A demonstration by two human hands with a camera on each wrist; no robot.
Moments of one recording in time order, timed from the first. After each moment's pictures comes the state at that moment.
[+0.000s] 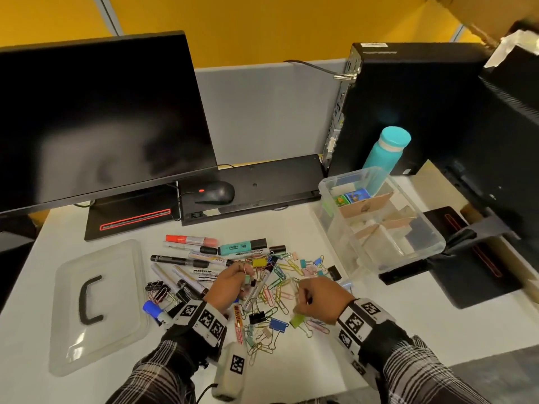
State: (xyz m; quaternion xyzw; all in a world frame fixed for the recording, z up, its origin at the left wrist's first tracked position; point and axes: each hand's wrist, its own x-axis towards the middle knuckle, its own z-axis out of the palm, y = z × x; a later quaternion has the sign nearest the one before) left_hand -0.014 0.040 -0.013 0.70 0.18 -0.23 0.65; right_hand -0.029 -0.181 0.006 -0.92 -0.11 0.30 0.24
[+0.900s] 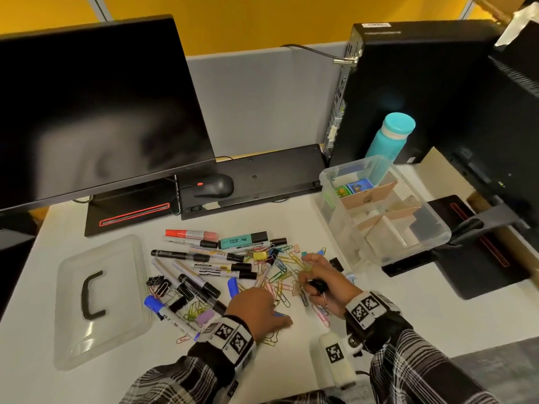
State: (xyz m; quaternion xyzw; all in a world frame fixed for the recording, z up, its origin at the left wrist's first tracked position) left_hand -0.051 0.000 -0.009 0.94 -0.09 -0.31 0.12; right_hand -0.027 -0.186 -0.008 -0.49 0.21 0.30 0.79
